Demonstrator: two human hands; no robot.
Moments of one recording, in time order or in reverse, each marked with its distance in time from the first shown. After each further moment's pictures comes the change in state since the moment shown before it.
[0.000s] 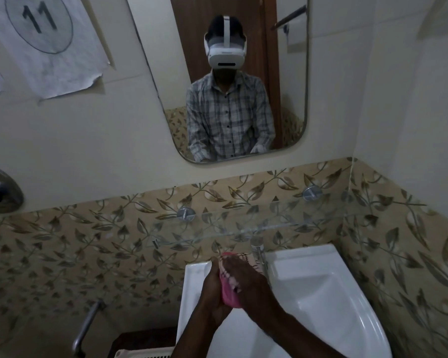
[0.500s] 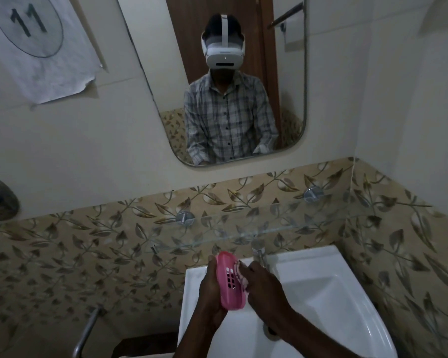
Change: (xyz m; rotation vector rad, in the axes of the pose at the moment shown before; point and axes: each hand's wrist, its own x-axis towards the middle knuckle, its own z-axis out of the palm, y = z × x) left_hand 0.016 0.003 -0.002 0.187 0.005 0.134; right_hand 0.007 0.027 -0.001 -0.186 -0.003 0.141
